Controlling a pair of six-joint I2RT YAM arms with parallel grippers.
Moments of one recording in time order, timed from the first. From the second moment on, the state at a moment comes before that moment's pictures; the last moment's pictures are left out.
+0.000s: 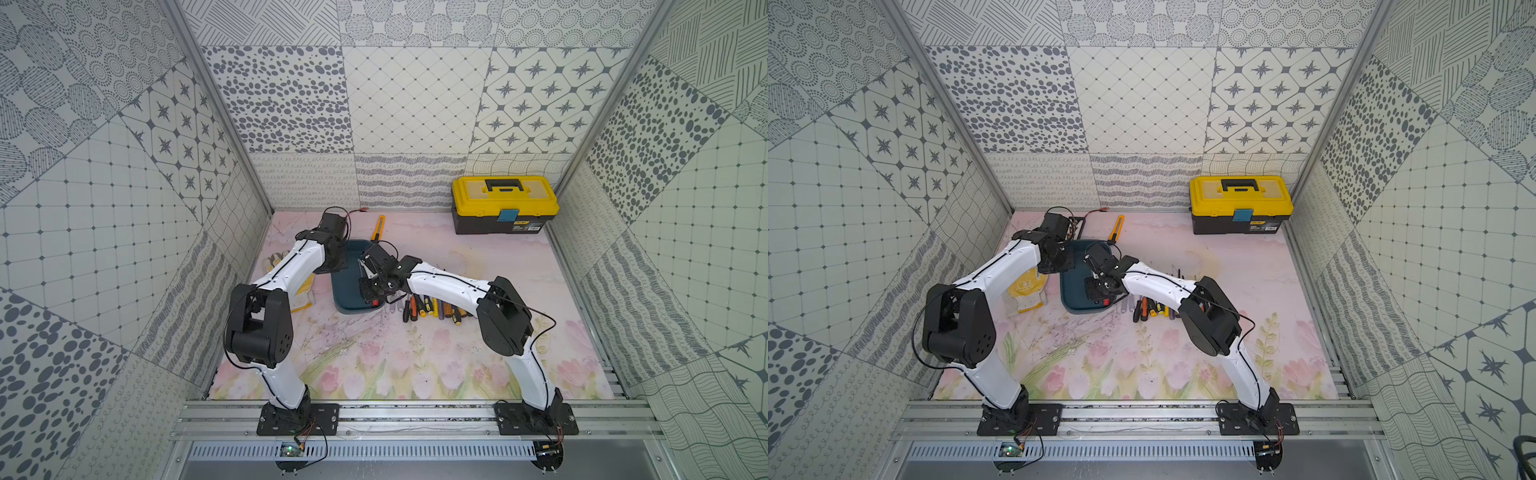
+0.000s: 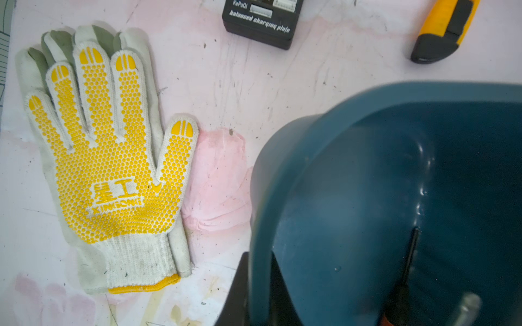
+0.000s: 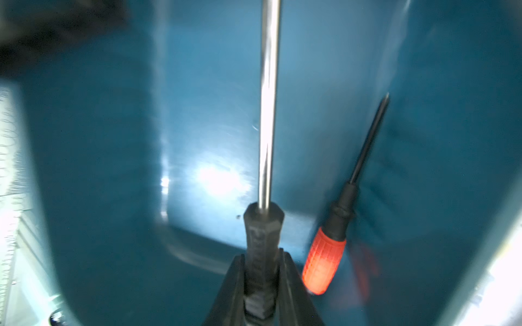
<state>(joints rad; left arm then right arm) -0.16 1.76 1.41 -0.82 -0.21 -0.35 0.93 2.18 1.82 -0.60 -0.10 0.57</state>
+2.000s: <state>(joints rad) -0.12 1.74 1.43 -0.84 -0.36 -0.34 0.89 2.18 1.72 -0.60 -0.08 0.63</state>
